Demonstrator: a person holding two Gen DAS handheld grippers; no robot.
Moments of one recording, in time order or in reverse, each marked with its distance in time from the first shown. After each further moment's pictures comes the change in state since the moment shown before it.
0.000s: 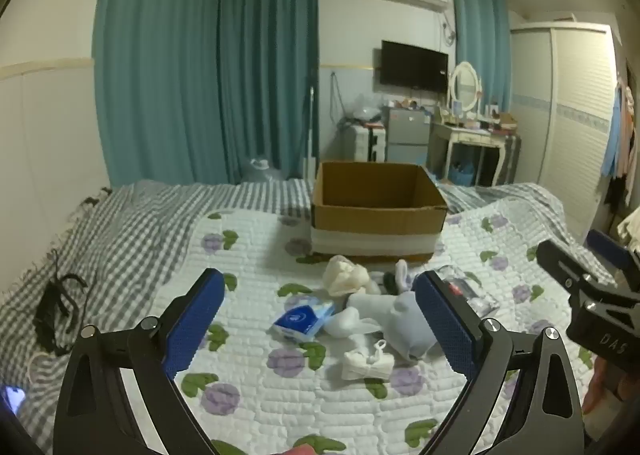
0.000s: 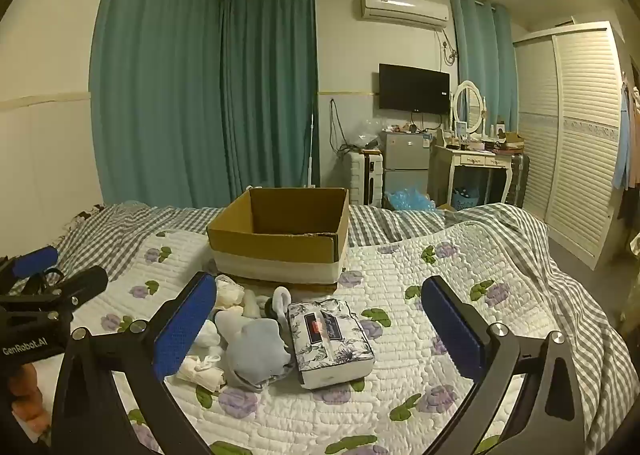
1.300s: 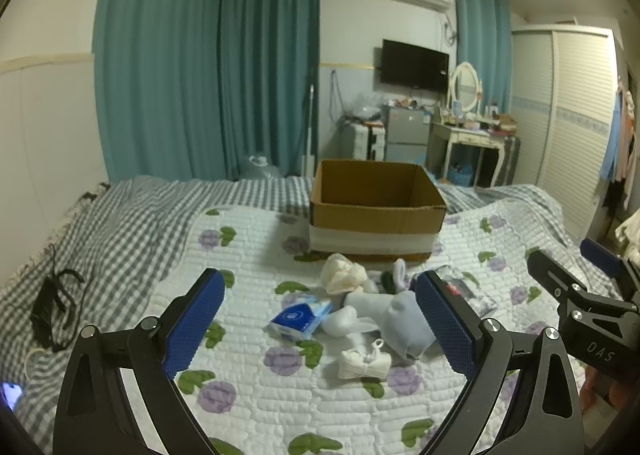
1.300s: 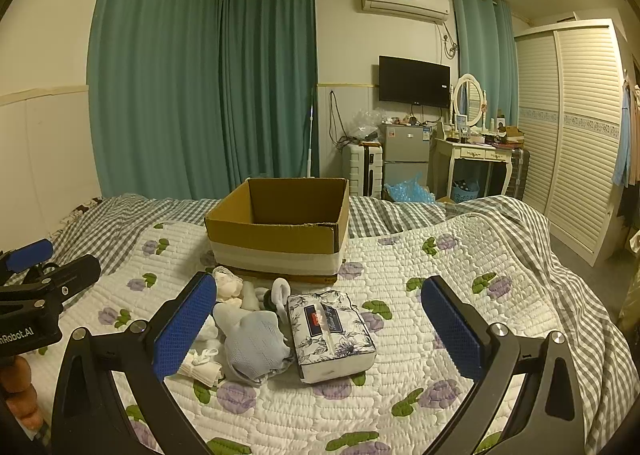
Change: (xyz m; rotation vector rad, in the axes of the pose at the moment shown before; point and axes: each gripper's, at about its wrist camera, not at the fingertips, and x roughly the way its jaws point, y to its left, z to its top) left arm -0.001 -0.002 -0.001 -0.015 0.001 -0.016; right arm 0.008 0.001 -0.005 -0.015 0.039 -0.007
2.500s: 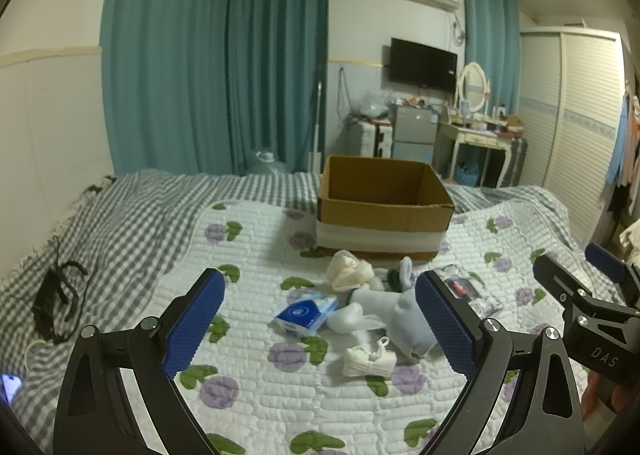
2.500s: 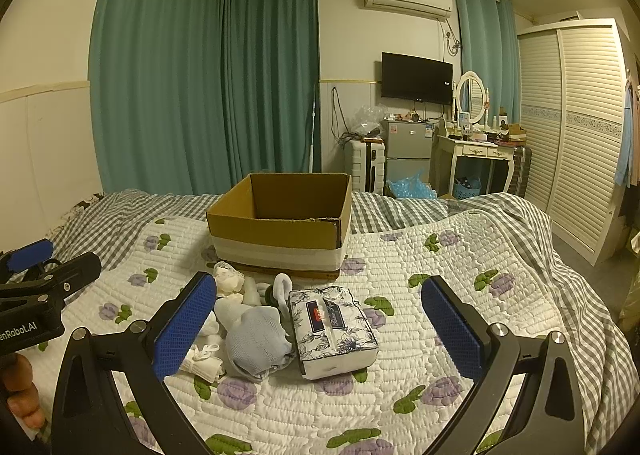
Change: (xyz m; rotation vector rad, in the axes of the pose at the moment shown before) left arm 0.003 0.003 -0.008 -0.014 0.016 0.018; right arm 0.001 0.000 -0.006 -0.003 0.010 0.008
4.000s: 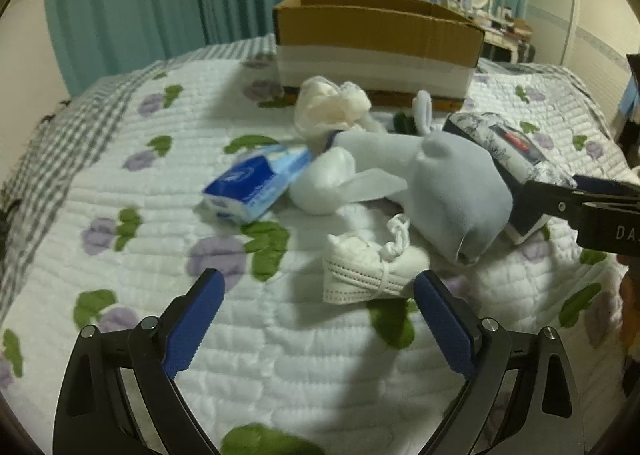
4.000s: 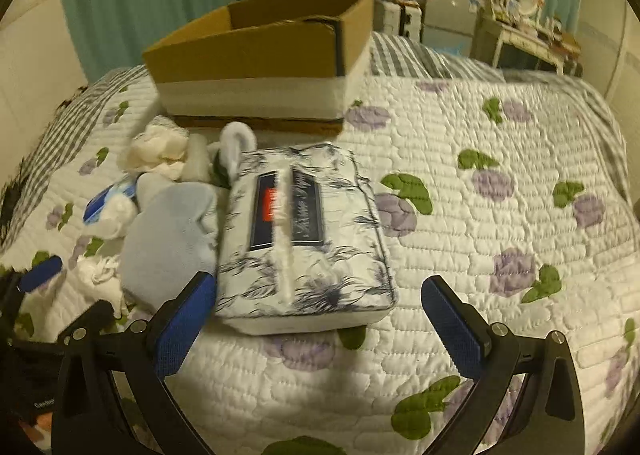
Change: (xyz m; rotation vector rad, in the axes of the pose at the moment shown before) left arm 0.122 -0.031 -0.084 0.051 0.393 -0.019; right arm 0.163 -0.042 -0.058 -0.026 0.546 0.111
